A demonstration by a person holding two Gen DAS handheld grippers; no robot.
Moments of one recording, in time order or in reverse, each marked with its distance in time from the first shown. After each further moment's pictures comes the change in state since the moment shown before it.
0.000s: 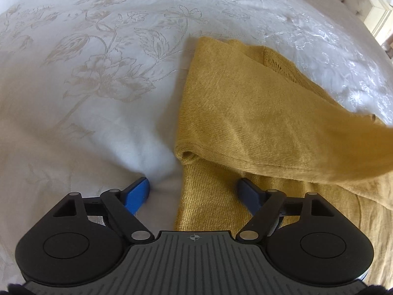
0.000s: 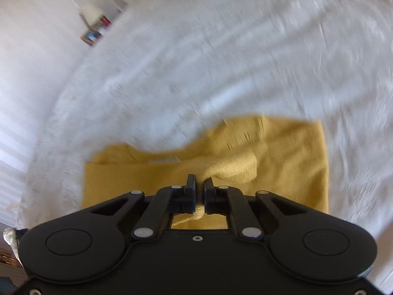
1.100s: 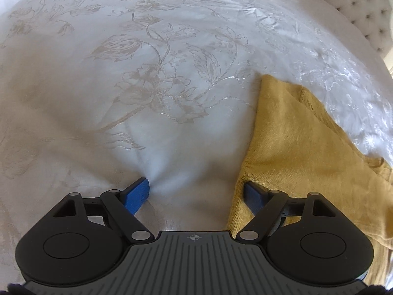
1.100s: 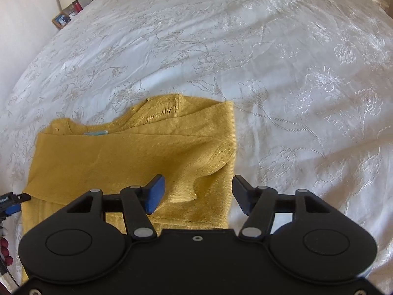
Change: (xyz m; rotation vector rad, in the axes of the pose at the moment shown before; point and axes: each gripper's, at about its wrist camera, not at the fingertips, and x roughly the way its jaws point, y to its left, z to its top) left arm -0.014 0.043 0.012 -0.150 -0.050 0.025; right arm 0.002 -0.060 -0.037 -0.027 0.069 -0.230
